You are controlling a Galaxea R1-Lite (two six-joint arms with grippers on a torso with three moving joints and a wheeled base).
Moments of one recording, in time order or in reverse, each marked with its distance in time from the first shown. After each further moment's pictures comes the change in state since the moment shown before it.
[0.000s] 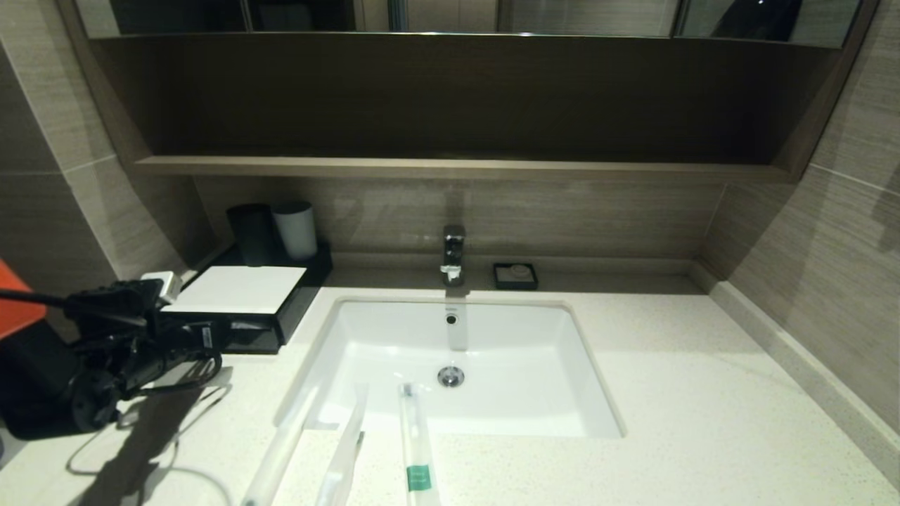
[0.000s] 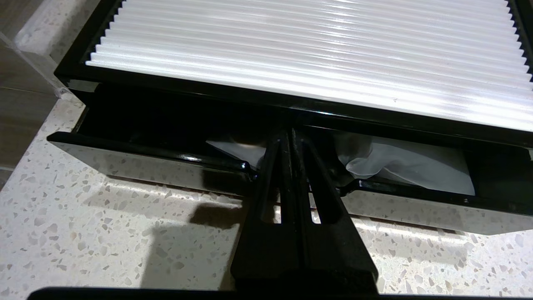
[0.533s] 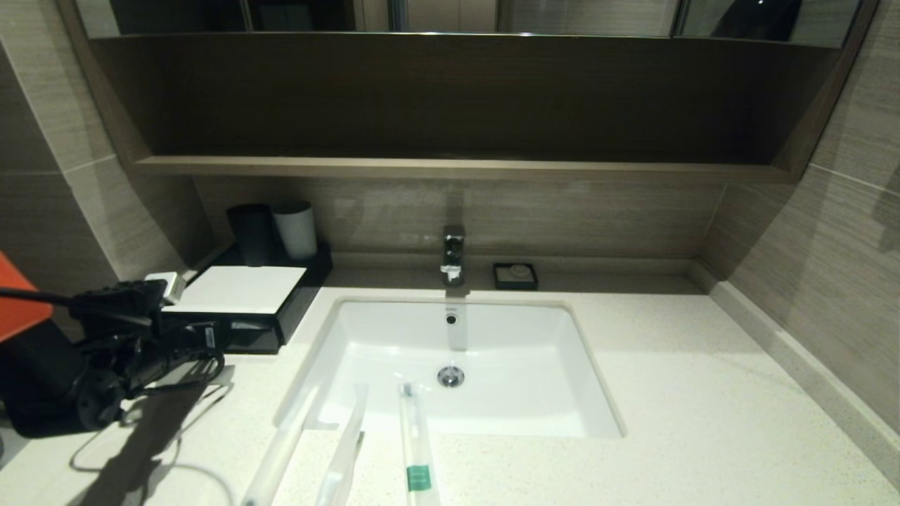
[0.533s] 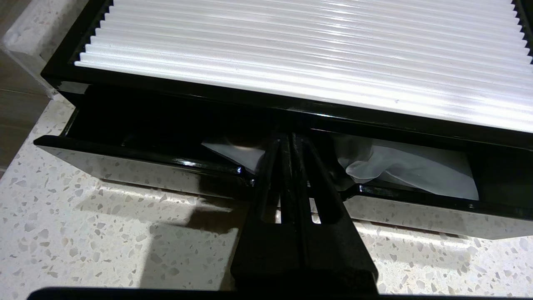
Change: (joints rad) left arm -0.003 0.014 -0.013 0.002 0.000 0.000; right arm 0.000 0.000 0.000 0.000 0.000 0.000
